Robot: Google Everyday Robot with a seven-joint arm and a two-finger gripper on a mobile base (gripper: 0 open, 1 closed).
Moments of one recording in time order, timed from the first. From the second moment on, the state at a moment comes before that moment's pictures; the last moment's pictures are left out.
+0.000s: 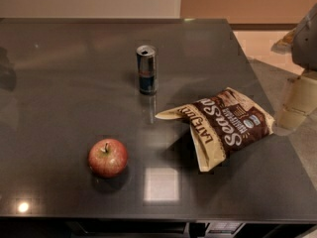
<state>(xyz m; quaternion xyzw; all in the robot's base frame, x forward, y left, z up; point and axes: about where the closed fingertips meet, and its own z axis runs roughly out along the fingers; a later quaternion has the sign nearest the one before) 0.438 -0.217 0.976 -0.60 0.78 -0.03 0.16</state>
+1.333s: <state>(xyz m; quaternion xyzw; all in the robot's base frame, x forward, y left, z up) 0.542 -0.167 1.001 -0.59 0.76 0.02 0.28</state>
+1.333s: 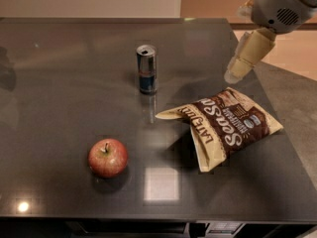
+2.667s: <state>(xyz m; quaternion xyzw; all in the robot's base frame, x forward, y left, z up) 0.664 -0.027 0.943 -0.61 0.71 0.15 0.32</state>
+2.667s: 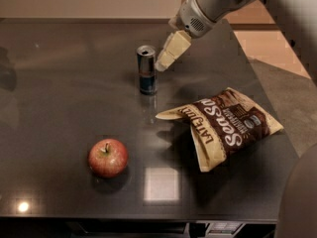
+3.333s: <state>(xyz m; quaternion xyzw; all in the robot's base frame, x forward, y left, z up) 0.661 0.019 0.922 -0.62 0.70 0.20 0.31</state>
